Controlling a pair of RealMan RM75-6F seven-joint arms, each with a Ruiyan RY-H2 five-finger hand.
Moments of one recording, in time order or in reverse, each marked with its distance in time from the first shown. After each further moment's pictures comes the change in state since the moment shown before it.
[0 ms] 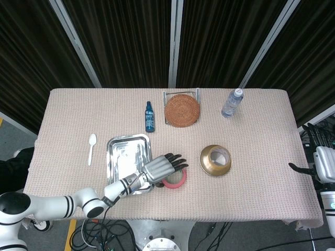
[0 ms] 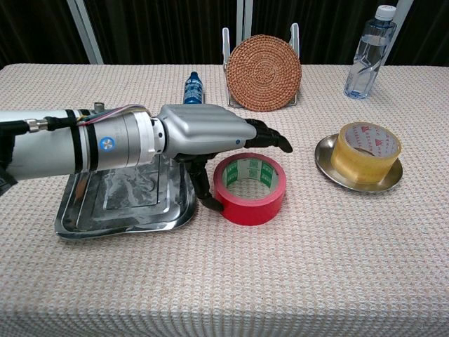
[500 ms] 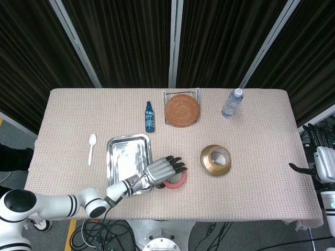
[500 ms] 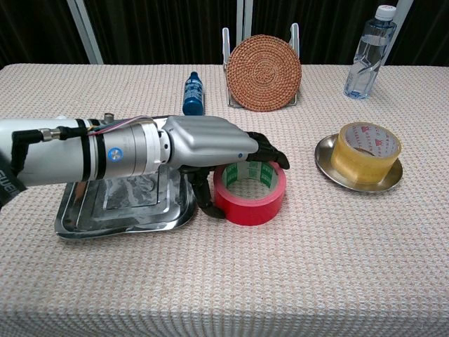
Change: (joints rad) left arm -0.041 -0.020 0.040 0.020 -0.046 0.003 0.027; right arm -0.016 -0.010 0.026 0.019 -0.009 -0.024 0.014
